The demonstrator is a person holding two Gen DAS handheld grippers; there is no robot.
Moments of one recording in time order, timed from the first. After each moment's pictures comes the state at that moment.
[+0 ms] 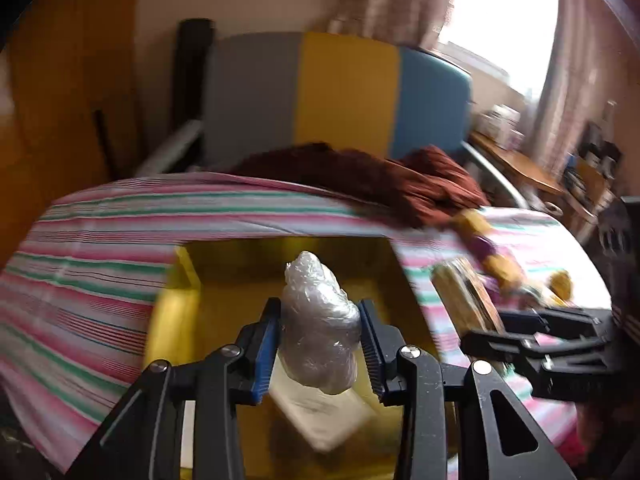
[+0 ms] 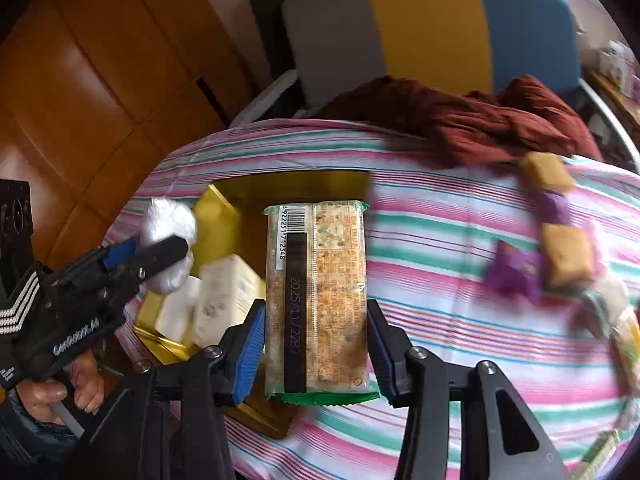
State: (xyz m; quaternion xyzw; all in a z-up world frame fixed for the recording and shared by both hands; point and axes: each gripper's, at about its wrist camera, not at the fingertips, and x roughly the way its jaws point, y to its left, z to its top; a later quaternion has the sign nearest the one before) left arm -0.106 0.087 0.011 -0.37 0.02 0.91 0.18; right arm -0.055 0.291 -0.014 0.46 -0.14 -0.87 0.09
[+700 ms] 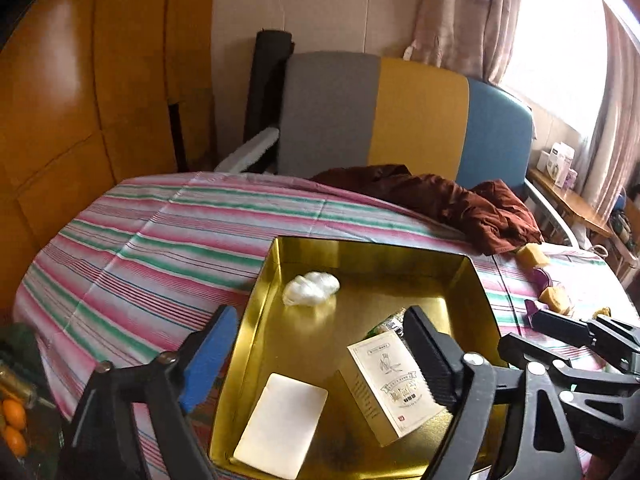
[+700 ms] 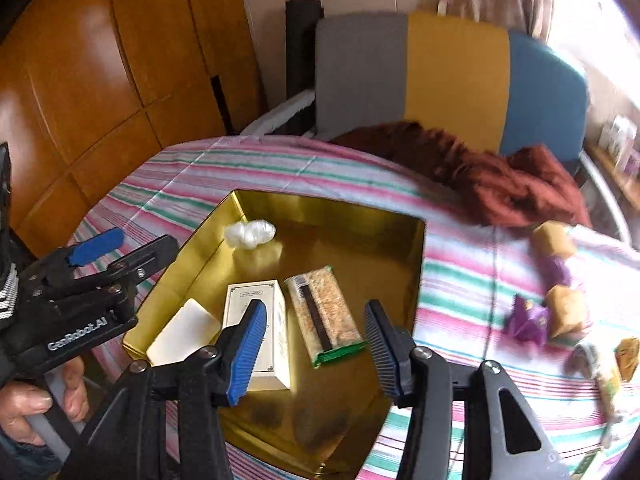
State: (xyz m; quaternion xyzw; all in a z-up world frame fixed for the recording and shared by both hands) left arm -0.081 0.030 0.003 -0.34 -0.01 0.94 0.08; right arm -0.046 0.216 0.001 0.40 -0.03 -0.91 0.03
